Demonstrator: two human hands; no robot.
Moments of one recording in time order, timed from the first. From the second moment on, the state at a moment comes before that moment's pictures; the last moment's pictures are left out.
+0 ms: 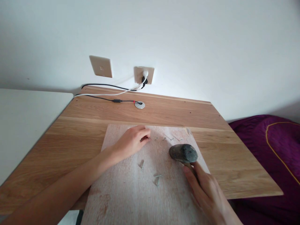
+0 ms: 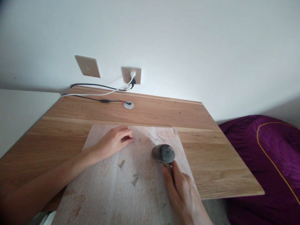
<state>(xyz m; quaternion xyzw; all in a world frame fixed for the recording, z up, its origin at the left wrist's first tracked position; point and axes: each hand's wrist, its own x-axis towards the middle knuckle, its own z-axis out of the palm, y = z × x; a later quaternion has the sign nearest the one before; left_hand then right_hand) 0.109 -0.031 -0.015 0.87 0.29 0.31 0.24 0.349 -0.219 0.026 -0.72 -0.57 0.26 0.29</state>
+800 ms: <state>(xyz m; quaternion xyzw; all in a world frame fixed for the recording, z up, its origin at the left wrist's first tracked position) 0.107 -0.034 -0.016 0.88 0.30 0.30 0.20 0.345 -0.218 0.031 -0.73 -0.56 0.28 0.26</state>
